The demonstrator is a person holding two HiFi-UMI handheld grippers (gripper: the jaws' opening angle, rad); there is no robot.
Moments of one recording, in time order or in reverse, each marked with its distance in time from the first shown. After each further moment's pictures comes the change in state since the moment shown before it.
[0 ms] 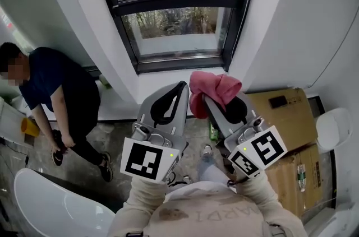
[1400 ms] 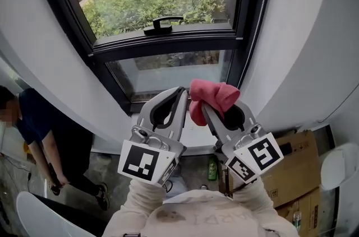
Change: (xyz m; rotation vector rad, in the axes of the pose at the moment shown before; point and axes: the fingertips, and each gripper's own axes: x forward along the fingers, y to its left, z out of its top) left arm 0.286 0.087 -0.047 0.027 0.016 0.020; right arm 0.148 -0.265 0.002 0.054 -0.040 0.019
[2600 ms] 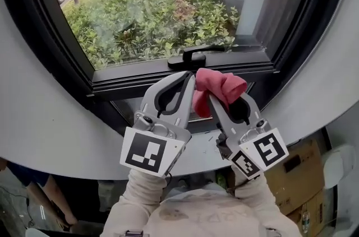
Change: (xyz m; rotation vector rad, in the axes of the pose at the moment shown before) left arm 0.112 0.236 -0.012 0.017 -0.082 -0.132; right arm 0.249 -0.047 -0.016 -0.083 -0.001 -0.145
